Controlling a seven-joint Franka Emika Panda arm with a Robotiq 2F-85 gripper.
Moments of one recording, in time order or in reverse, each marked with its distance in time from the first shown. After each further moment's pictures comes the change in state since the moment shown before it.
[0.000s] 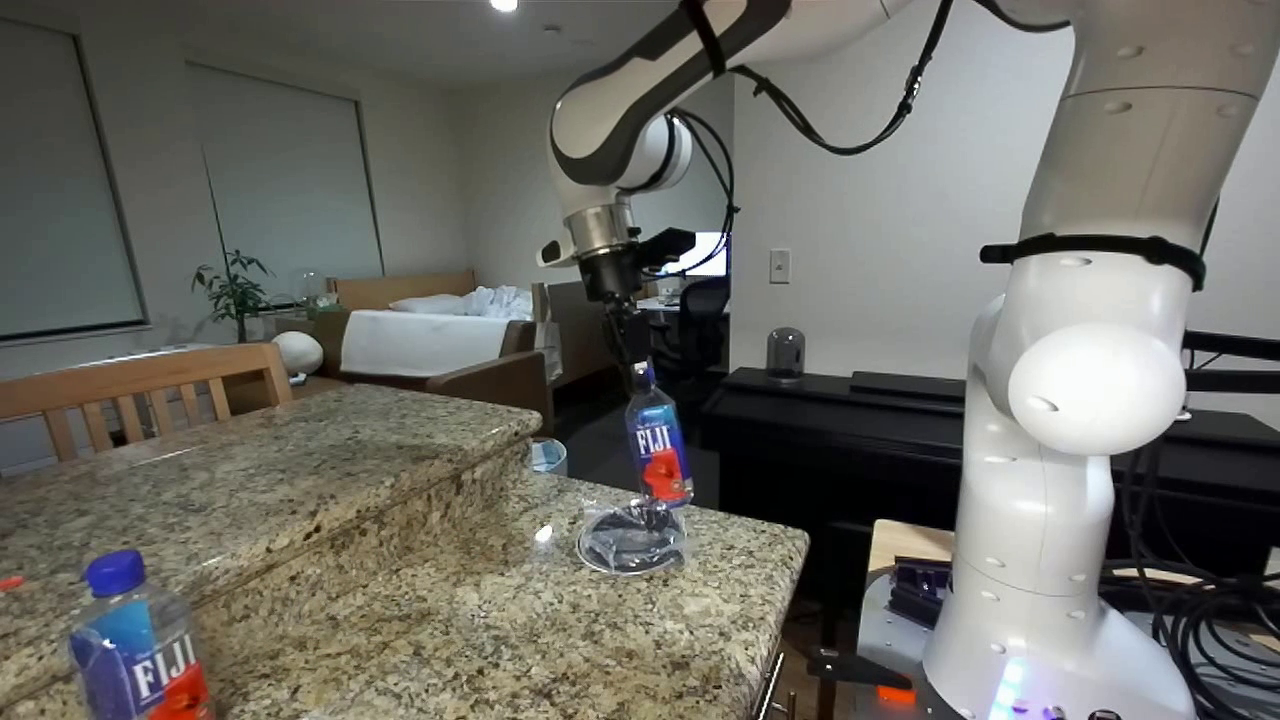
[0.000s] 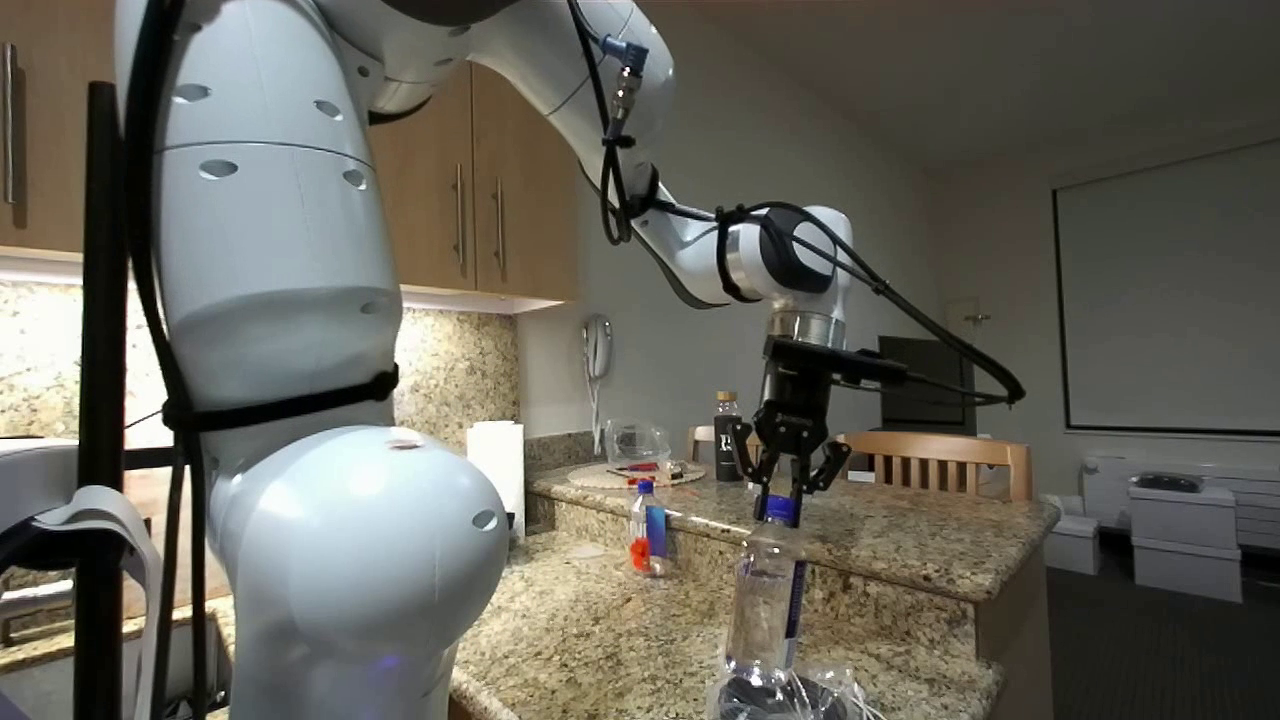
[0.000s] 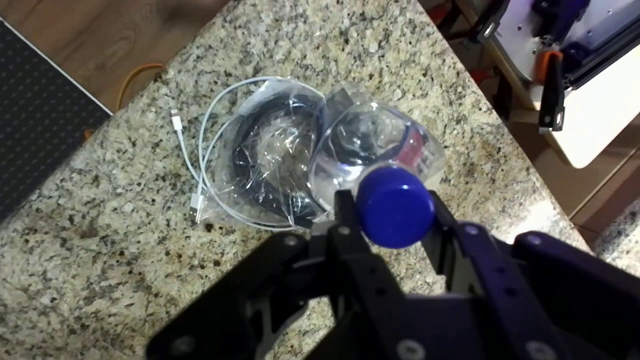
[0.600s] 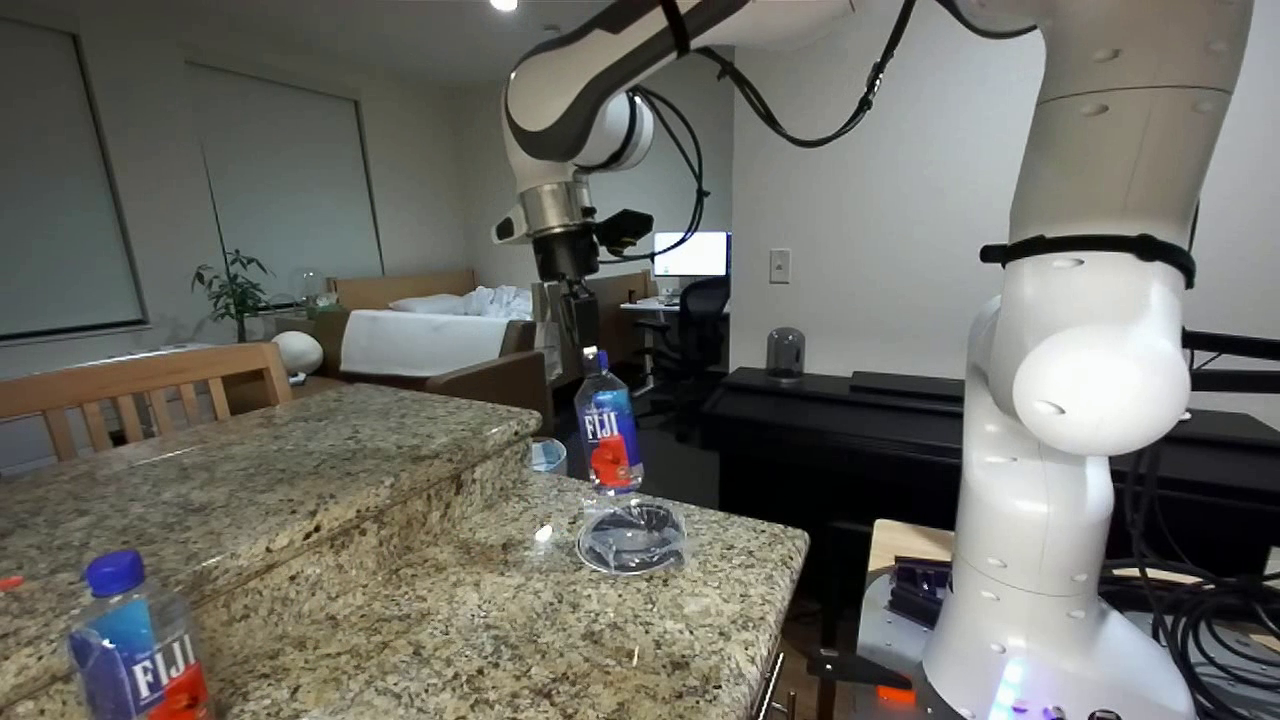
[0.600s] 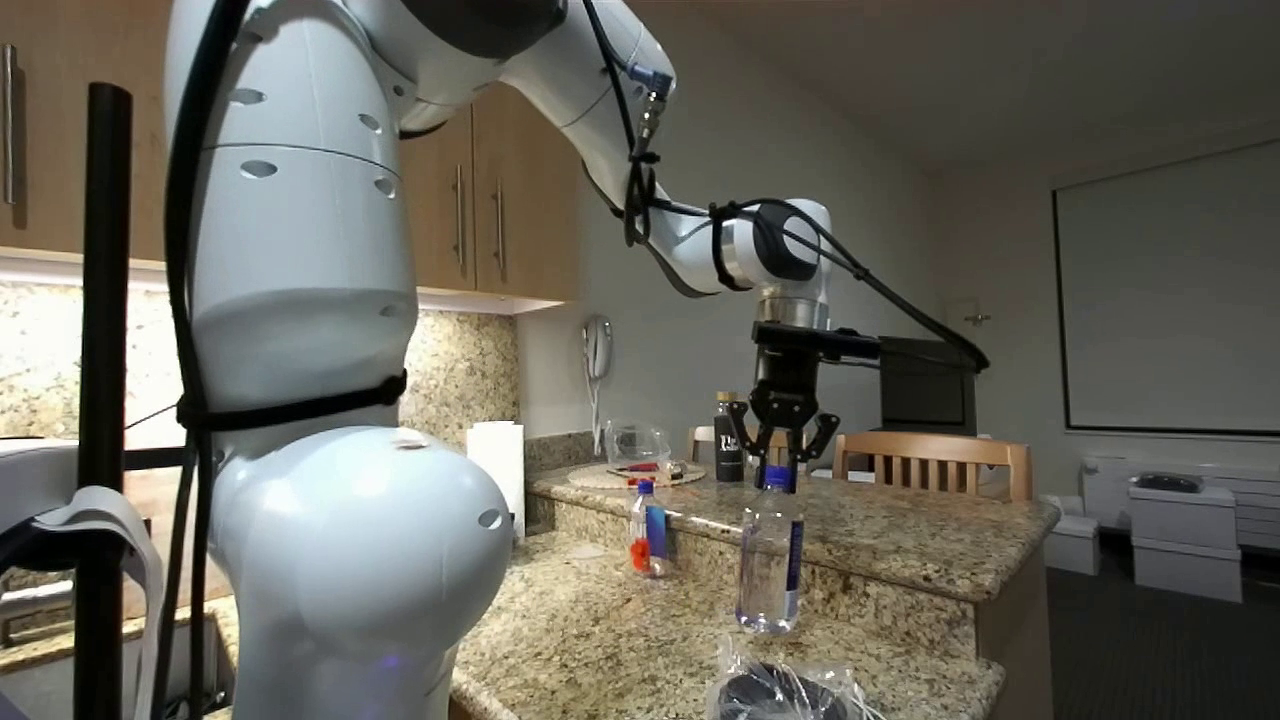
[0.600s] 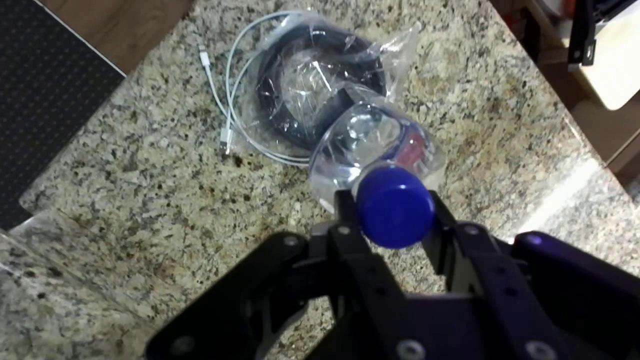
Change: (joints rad) arm 0.024 0.074 0.050 0.142 0.012 -0.001 0.117
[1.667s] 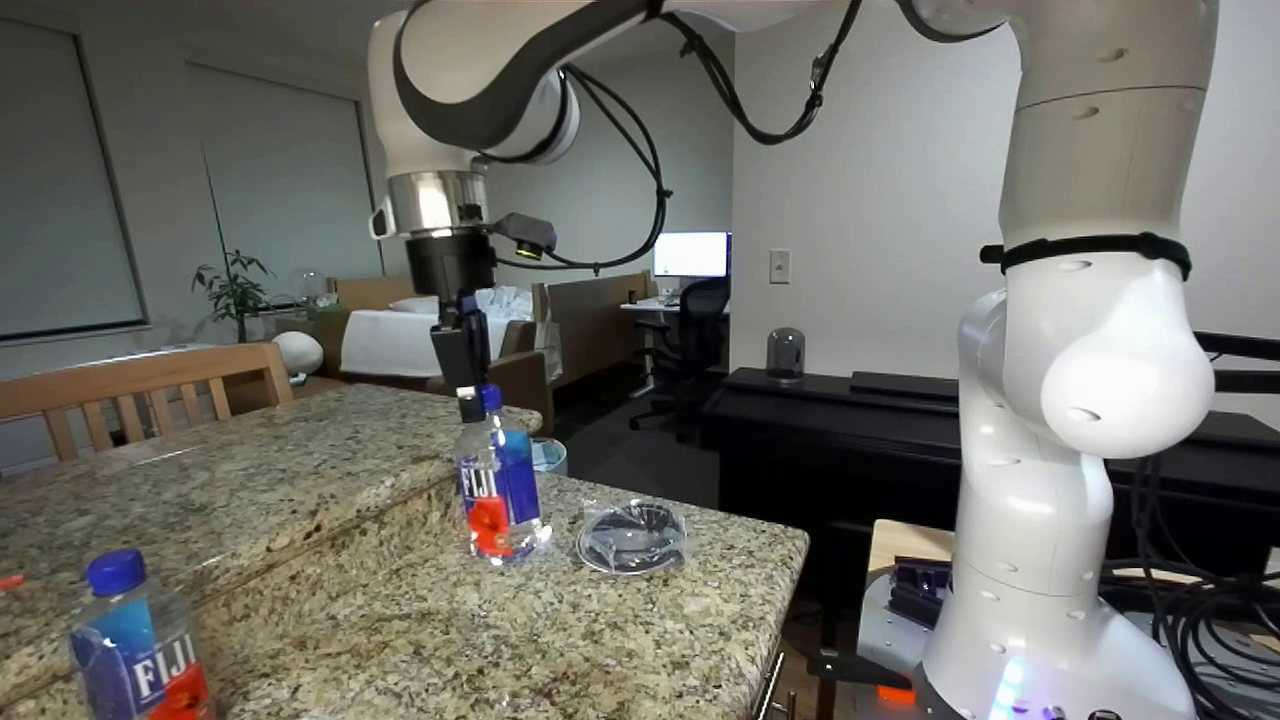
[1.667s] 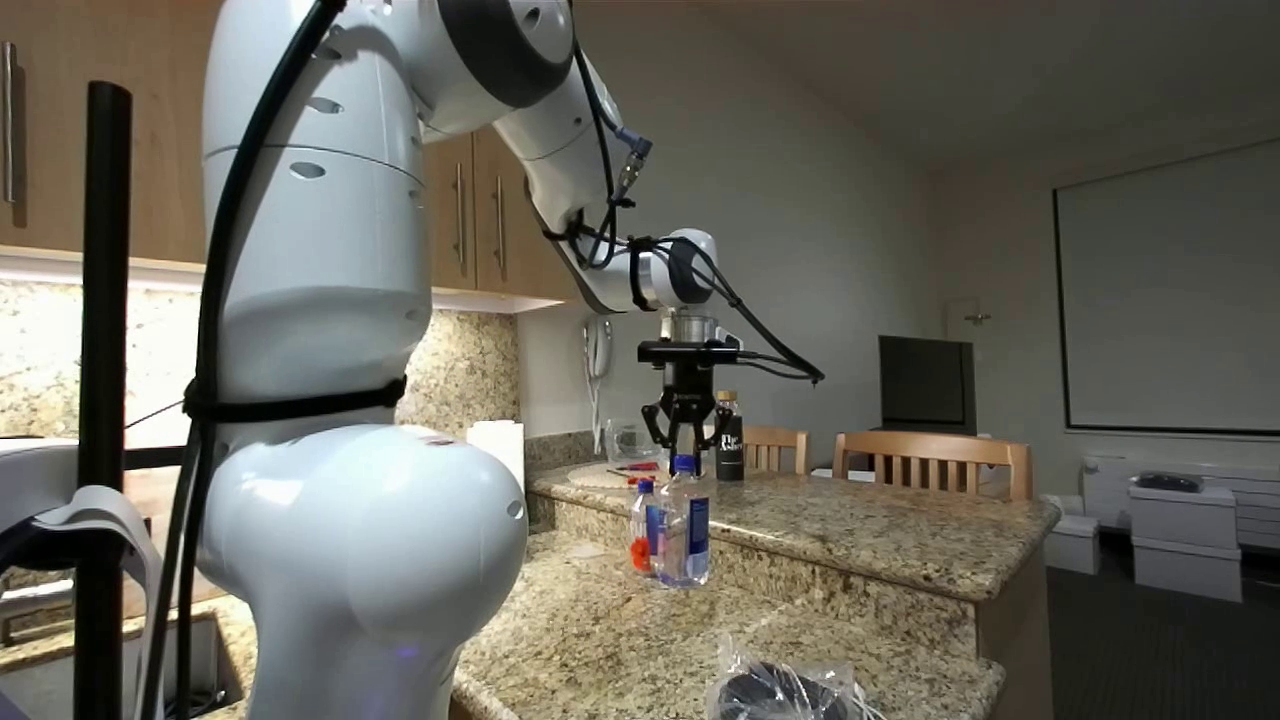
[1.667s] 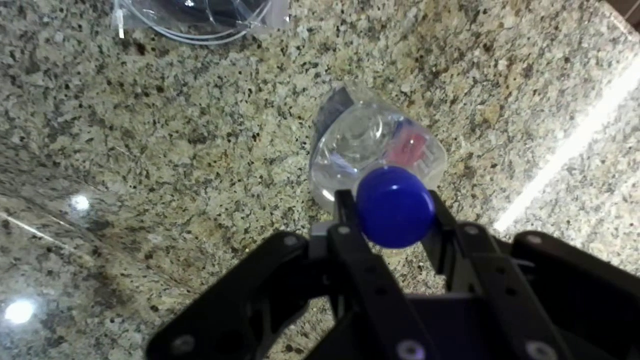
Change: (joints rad) arm 0.139 0.070 0.192 0.061 0.006 0.130 0.494
